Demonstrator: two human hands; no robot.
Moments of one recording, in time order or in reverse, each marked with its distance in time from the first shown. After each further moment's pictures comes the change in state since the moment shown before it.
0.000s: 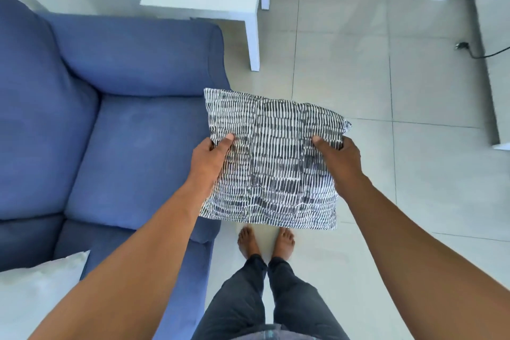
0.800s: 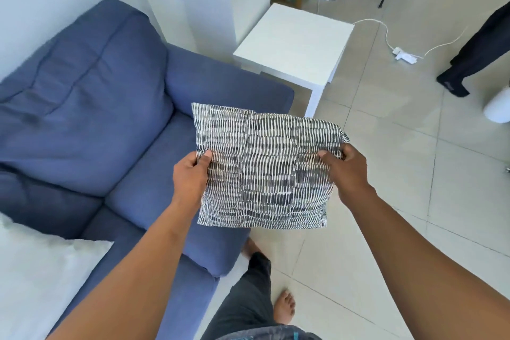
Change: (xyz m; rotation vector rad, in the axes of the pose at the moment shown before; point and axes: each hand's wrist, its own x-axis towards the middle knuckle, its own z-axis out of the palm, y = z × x) left_hand -0.004 0.034 -0.158 -0.299 0.394 0.183; right_hand -0.025 -0.154 0.115 -0.111 -0.235 -0.325
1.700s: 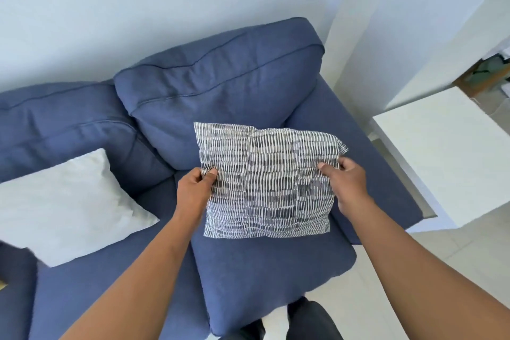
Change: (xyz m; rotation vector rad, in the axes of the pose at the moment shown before) left_hand 0.147 -0.010 -0.177 -0.272 0.556 -0.179; right_hand 0.127 -0.140 0.364 -0.218 -0.588 -0.065
